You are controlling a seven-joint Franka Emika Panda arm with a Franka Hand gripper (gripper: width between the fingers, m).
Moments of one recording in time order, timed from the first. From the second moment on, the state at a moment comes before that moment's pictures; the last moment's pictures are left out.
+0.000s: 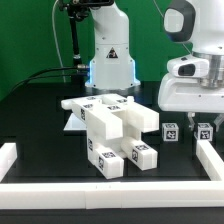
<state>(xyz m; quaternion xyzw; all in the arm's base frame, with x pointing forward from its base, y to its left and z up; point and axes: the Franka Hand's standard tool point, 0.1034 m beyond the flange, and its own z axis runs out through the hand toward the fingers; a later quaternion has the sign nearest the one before) 0.442 0.180 0.014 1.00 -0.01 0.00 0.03</state>
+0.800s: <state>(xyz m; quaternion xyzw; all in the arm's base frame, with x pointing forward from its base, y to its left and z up) 0.481 0.111 0.150 1.00 0.06 -0.01 0.02</state>
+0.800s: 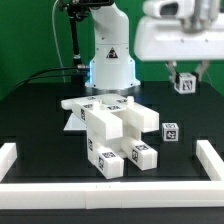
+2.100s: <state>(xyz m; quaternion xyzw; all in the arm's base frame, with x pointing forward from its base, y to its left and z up) 0.504 0.057 0.173 0.98 0.17 0.02 0.01</state>
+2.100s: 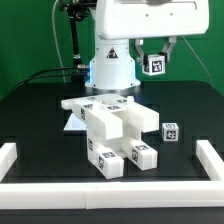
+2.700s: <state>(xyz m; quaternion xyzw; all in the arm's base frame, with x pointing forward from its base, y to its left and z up) 0.503 0.021 0.139 0.97 0.25 0.03 0.02</state>
